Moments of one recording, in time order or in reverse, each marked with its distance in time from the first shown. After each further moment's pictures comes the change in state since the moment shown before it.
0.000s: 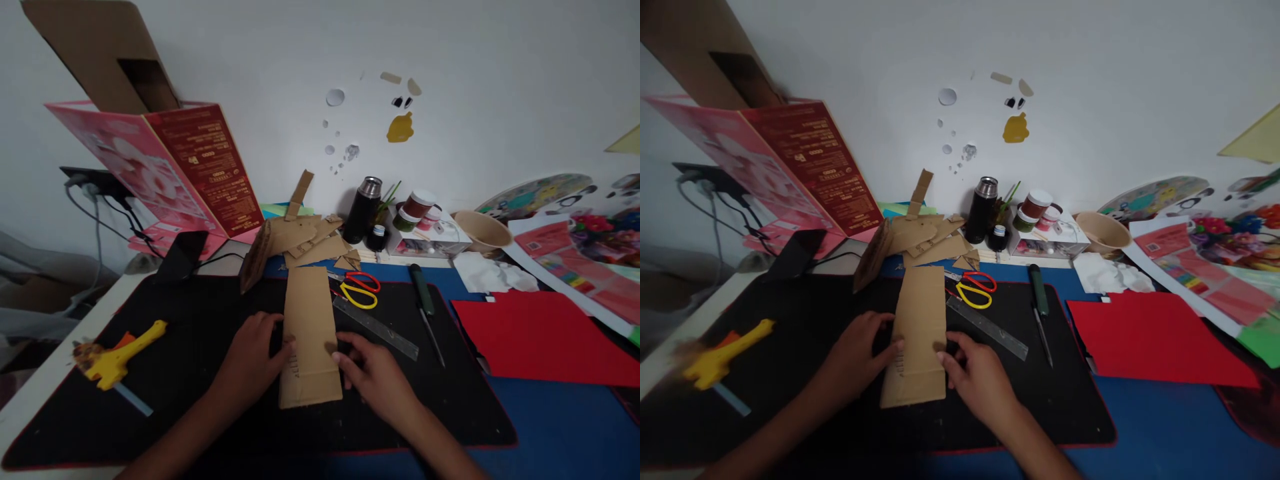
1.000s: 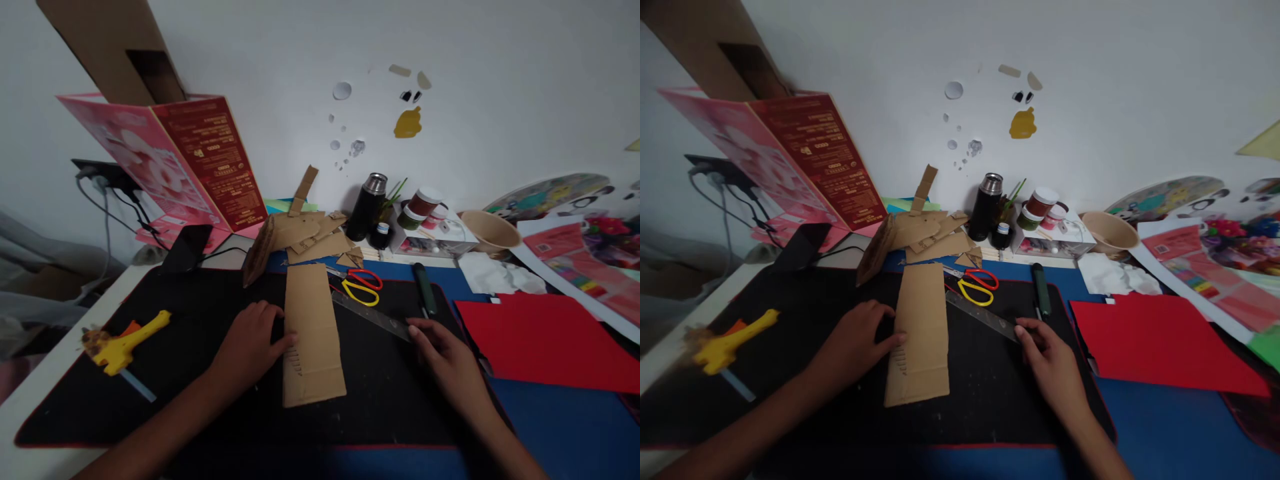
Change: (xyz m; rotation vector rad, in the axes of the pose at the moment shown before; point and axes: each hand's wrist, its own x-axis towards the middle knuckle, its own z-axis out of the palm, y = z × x) left_hand 0.009 0.000 -0.008 0.292 -0.100 0.073; right_hand -0.027 0.044 -0.086 0.025 0.482 0.170
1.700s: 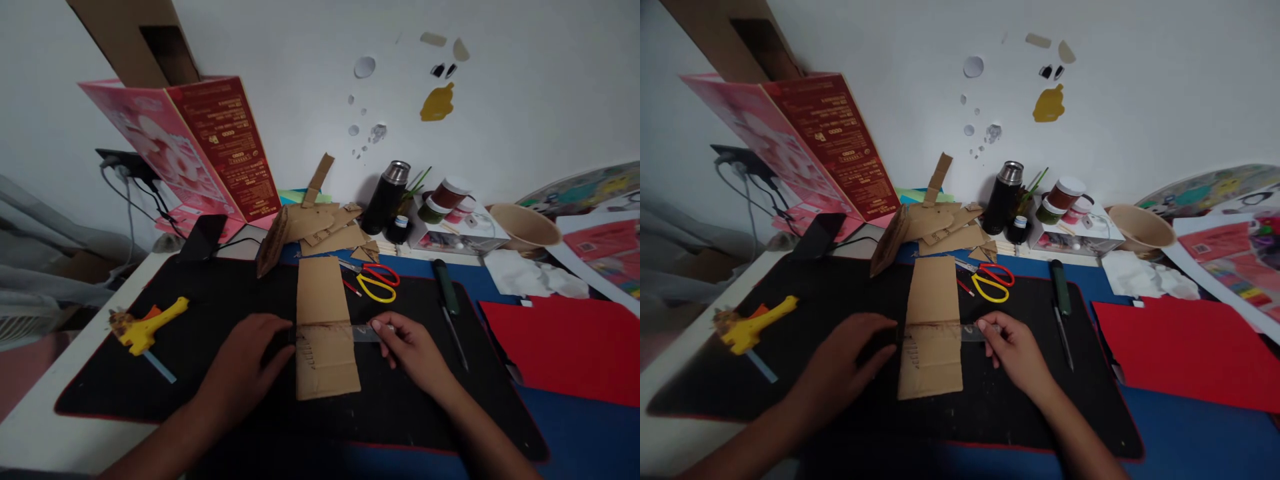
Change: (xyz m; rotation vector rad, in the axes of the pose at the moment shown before) left_hand -0.053 -0.004 -0.011 -0.147 0.185 0.141; right_hand 0.014 -0.028 0.068 0.279 -0.462 -0.010
